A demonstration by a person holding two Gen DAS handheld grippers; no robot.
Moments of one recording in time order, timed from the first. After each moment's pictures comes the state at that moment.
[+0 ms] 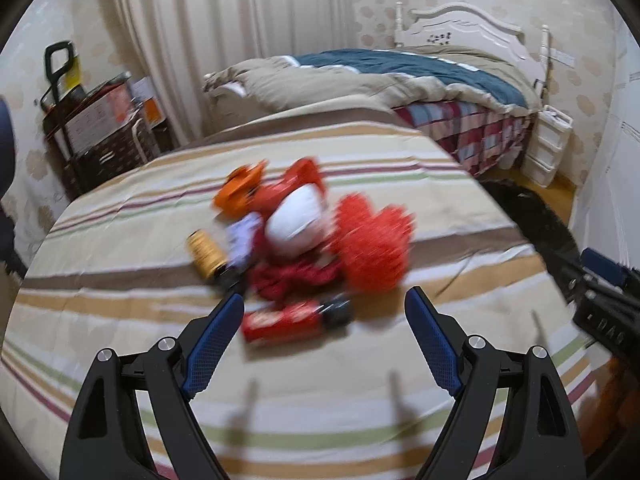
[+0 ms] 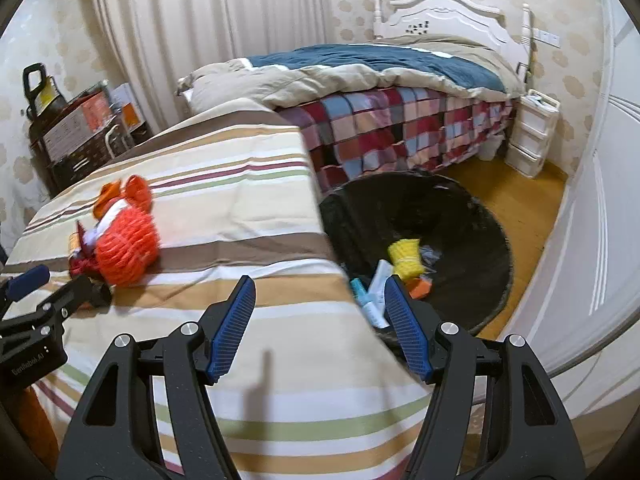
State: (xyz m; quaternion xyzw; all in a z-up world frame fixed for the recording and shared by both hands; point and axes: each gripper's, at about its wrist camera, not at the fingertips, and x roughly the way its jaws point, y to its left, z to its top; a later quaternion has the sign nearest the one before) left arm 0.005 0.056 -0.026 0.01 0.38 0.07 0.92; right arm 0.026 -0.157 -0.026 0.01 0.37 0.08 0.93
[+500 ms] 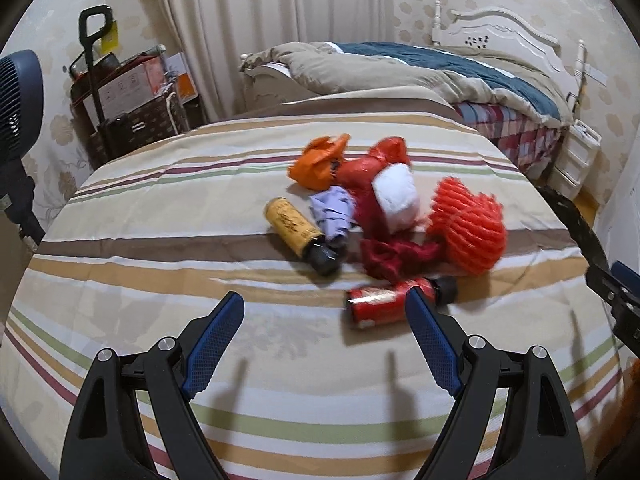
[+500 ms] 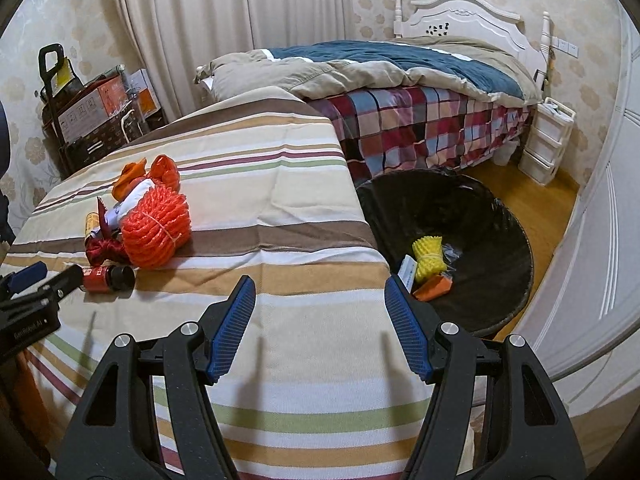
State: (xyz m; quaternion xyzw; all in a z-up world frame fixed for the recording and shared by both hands) left arm -0.006 0.113 -0.037 -0.02 0.39 0.12 0.91; right arm 0.016 -0.133 -0.031 -0.01 0.37 0.10 0.92
